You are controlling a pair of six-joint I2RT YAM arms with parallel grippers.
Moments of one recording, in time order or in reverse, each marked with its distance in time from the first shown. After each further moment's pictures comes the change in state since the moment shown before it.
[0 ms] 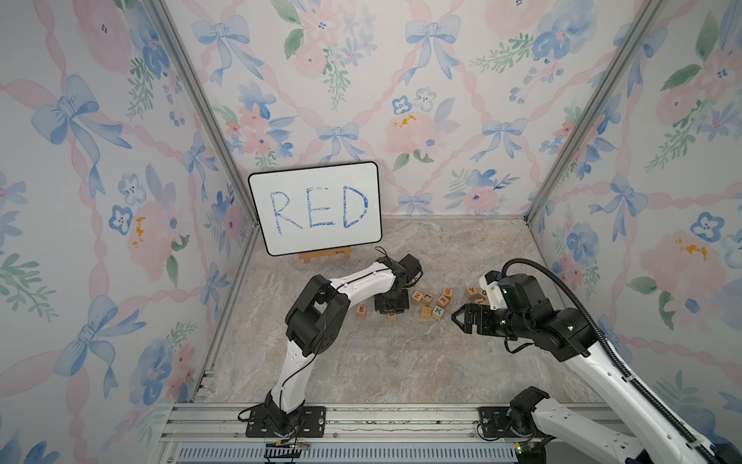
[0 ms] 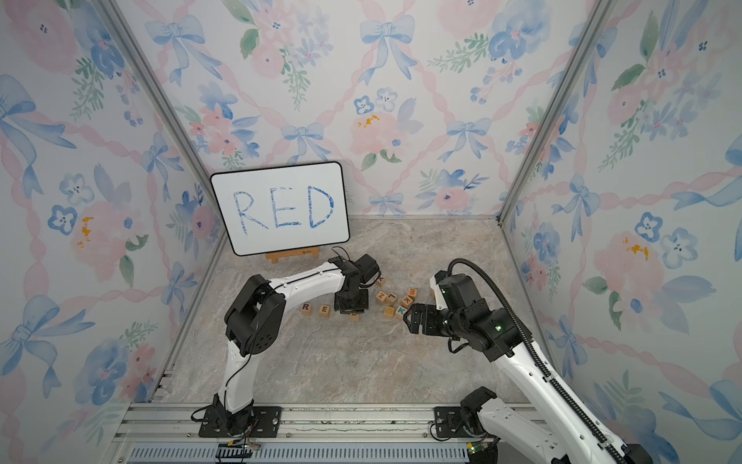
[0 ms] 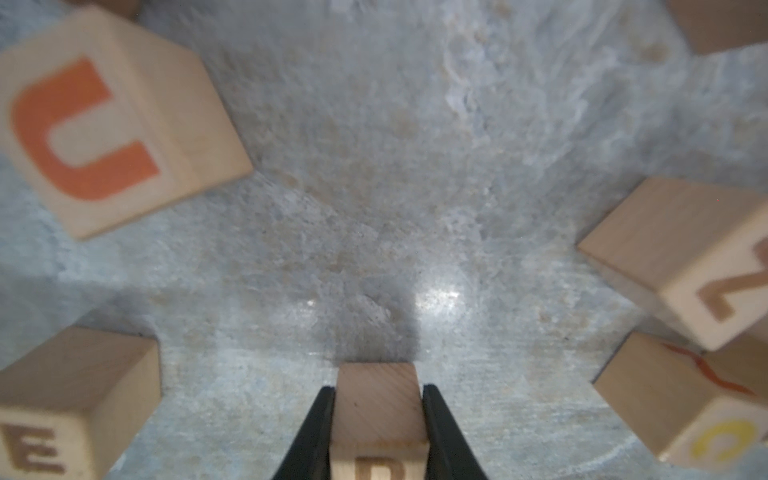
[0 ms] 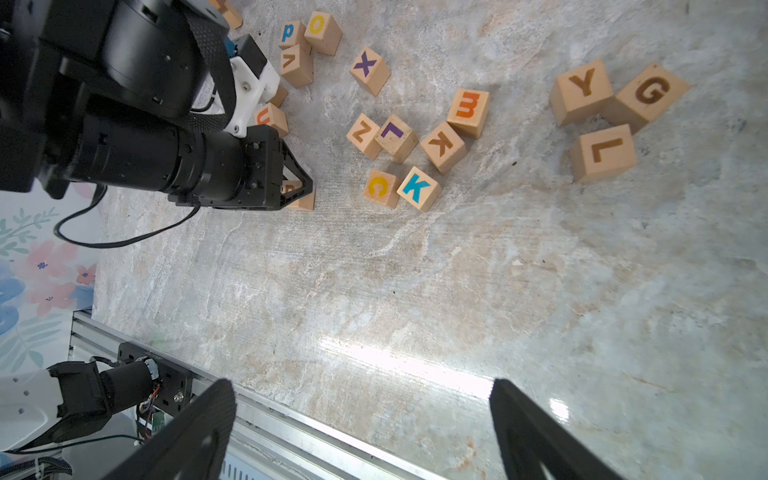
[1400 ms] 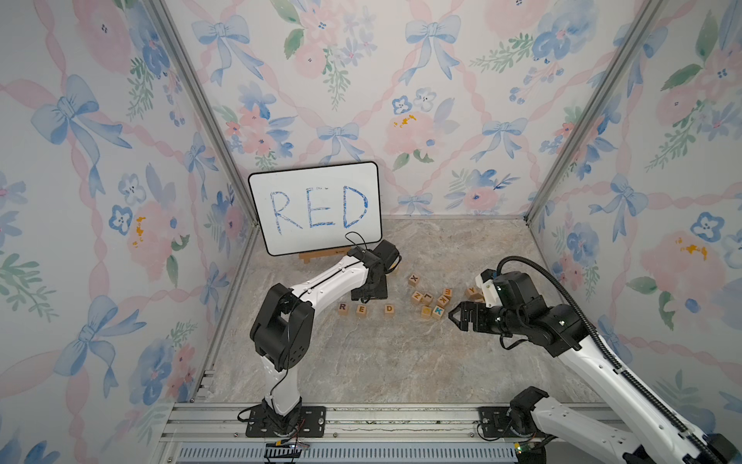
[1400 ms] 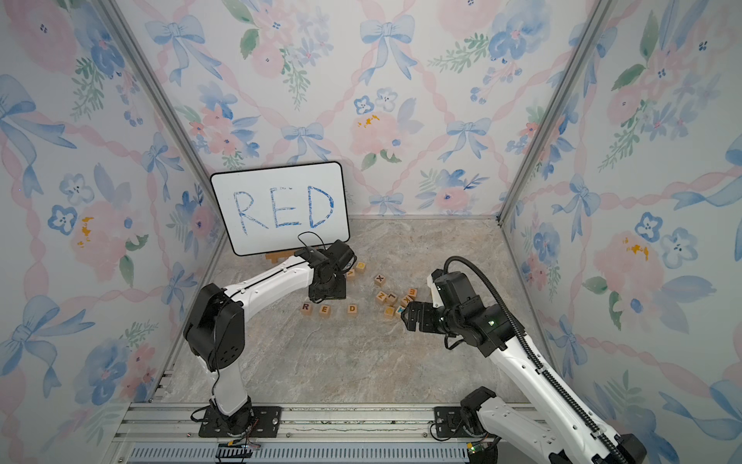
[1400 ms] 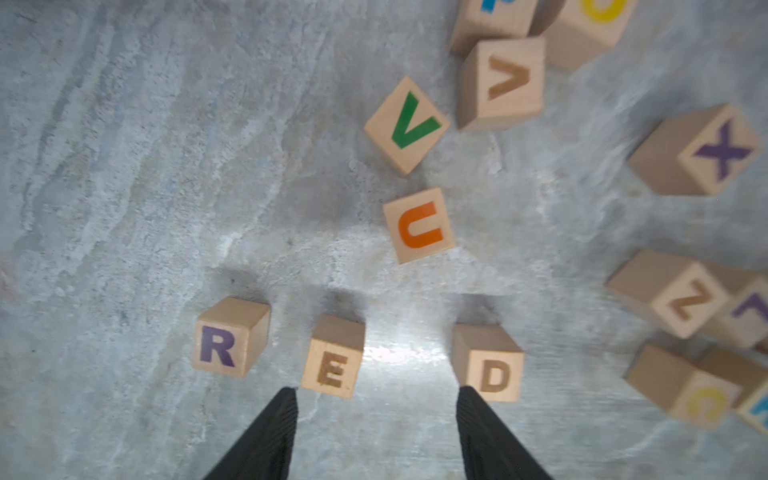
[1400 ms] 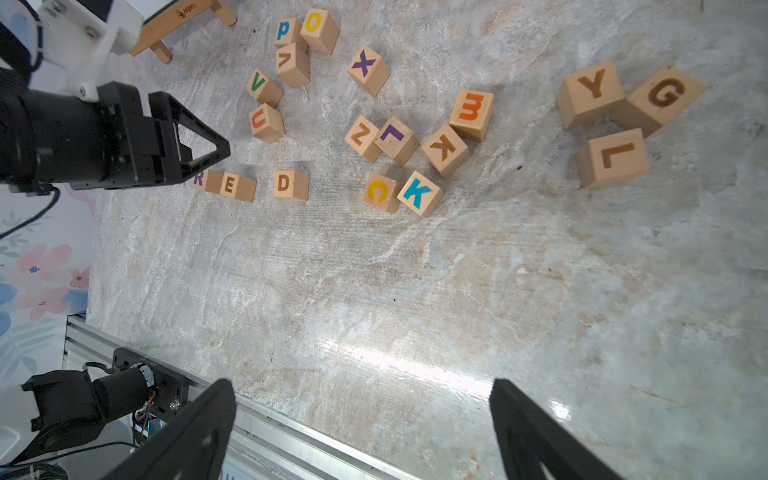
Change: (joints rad) left arm 0.101 -0.249 -0.161 -0.017 -0.170 0.101; right arm 0.000 0.042 -0.011 0.039 -0.001 0.000
